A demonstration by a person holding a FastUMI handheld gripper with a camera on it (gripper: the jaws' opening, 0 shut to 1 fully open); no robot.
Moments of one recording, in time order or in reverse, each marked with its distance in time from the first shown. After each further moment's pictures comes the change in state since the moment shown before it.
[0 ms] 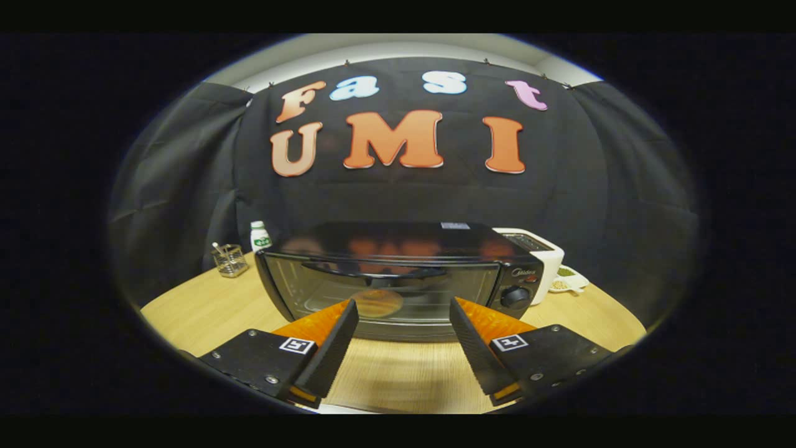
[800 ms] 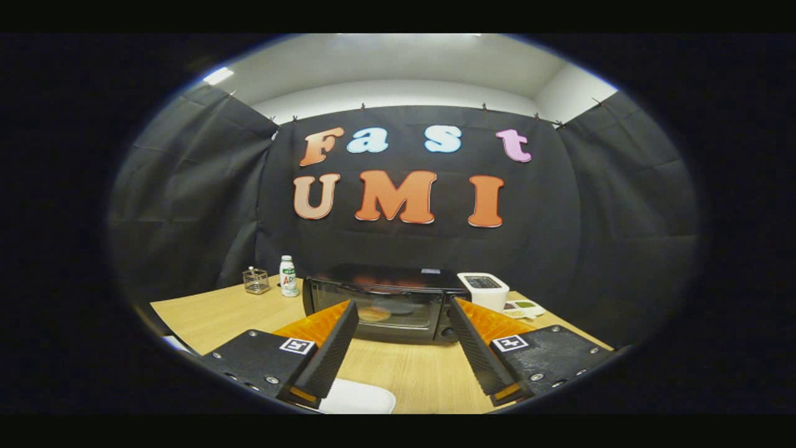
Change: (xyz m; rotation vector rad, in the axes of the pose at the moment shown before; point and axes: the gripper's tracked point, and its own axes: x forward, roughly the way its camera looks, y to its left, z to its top) arm -0.159 -0.029 0.053 -0.079 -0.258 -0.038
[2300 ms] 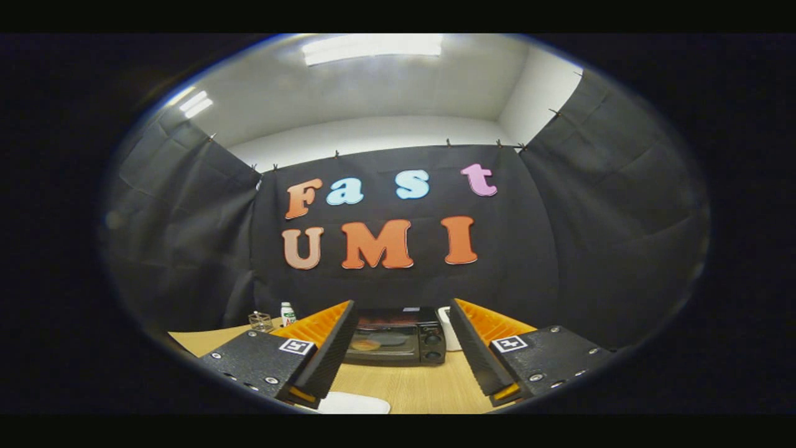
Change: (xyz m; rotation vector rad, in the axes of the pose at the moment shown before) arm -0.059 -0.044 0.057 0.157 -0.186 -0.034
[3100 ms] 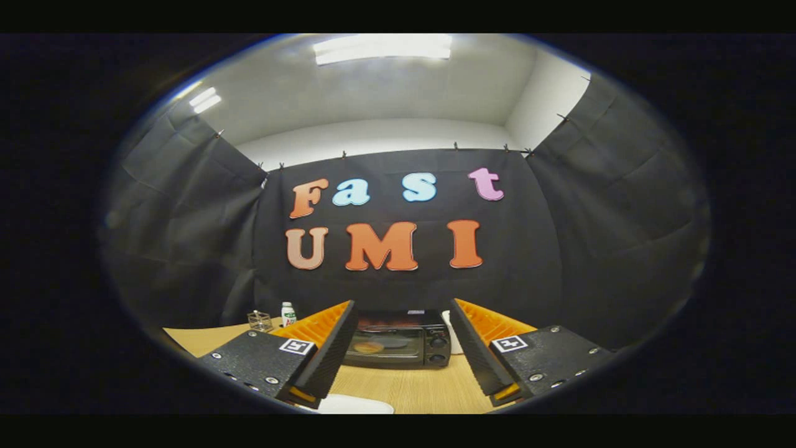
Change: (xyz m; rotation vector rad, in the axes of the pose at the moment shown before) arm 0.007 0.016 -0.001 -0.043 -0.033 0.004
